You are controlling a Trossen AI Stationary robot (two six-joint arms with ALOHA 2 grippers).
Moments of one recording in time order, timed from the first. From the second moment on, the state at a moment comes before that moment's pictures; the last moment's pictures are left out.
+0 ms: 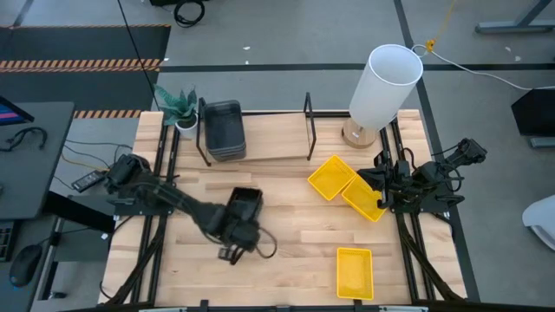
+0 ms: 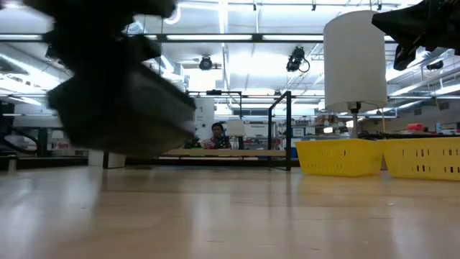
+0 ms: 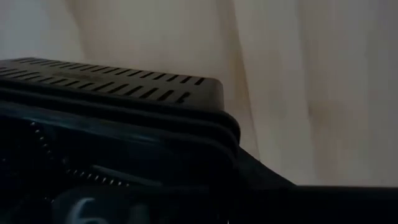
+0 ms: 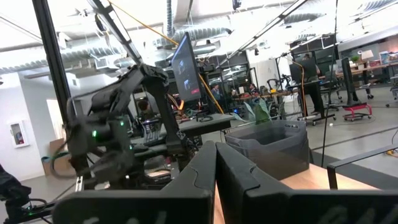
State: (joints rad) left arm -0.47 1.75 1.30 -0.93 -0.18 -0.23; right arm 0.50 0.08 0.01 0.46 0.65 -0.03
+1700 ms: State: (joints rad) left arm 0.28 2.13 1.87 -1.14 -0.29 0.08; right arm 0.49 0.09 0.01 0.46 0.65 -0.03
